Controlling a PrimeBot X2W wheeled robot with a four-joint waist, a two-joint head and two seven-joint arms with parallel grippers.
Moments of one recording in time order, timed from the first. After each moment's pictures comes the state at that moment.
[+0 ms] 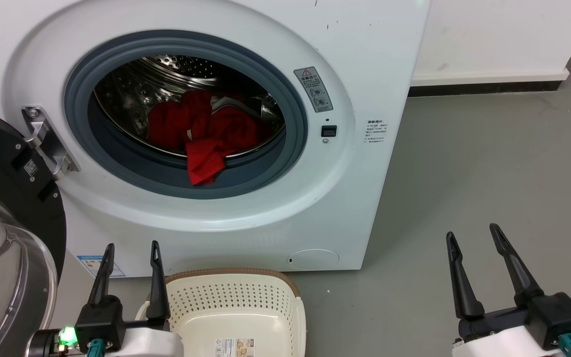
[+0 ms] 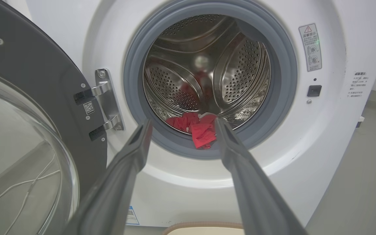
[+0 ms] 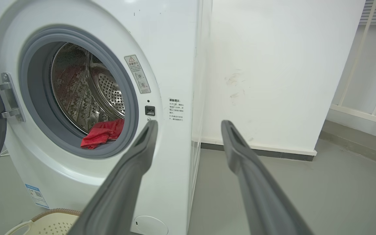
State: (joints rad) left arm 0.06 0.09 -0.03 0.01 -0.05 0.10 -0.25; right arm 0.09 -0.05 0.04 -0.08 0.00 0.13 -0.25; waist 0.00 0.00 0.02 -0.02
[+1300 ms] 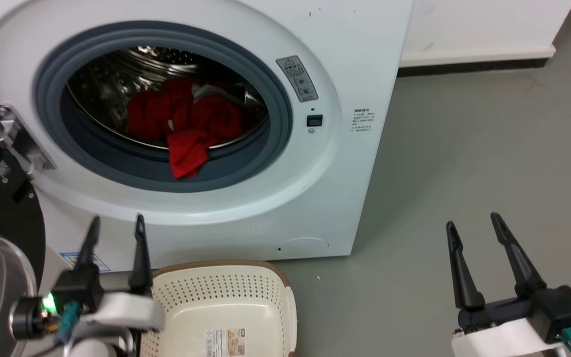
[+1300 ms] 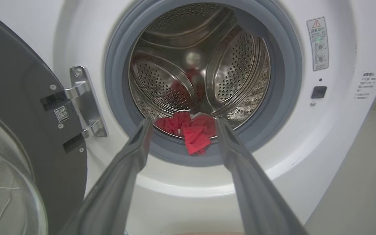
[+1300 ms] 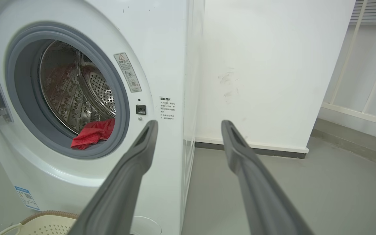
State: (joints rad) left arm -0.05 0.08 0.08 0.12 -0.04 -0.02 -0.26; right arm 0.07 -0.05 0.05 -0.09 0.00 0.13 -0.26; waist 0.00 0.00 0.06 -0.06
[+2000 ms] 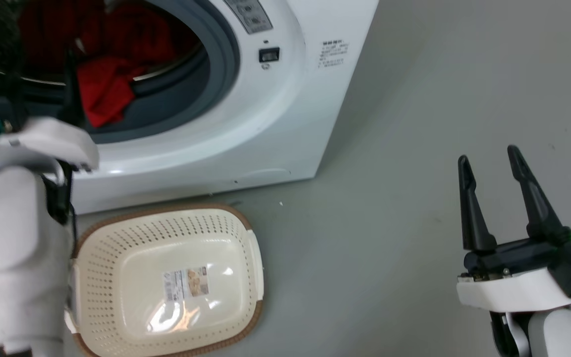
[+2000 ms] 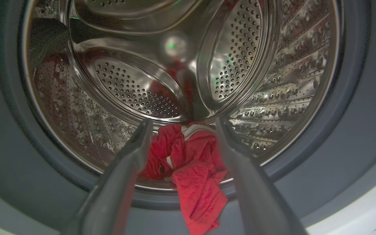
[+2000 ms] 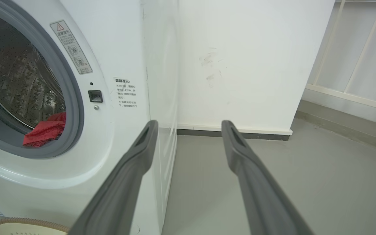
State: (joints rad) left arm -0.72 0.27 0.11 0.60 -0.02 -0.10 -0.26; right arm -0.11 -0.05 0.05 -0.13 0.04 0.13 -0.26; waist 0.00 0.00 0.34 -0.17
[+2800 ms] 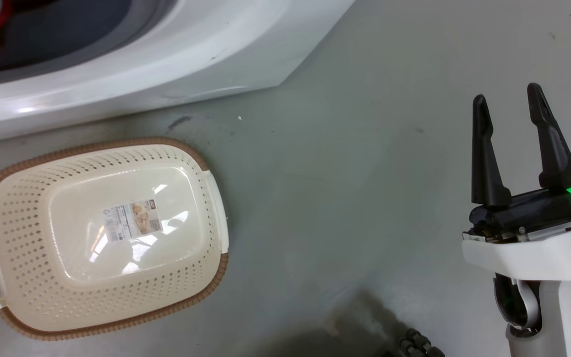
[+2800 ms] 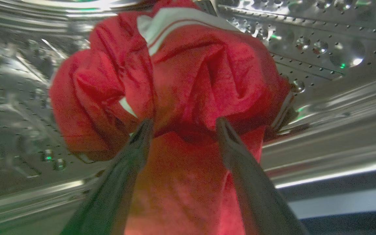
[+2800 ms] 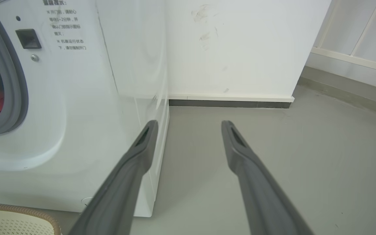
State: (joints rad) left arm -1.41 0.51 -0.37 1.01 -0.25 -0.13 0.32; right arm -0.25 -0.05 0.06 -0.18 0.12 0.13 -0.26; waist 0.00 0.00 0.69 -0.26
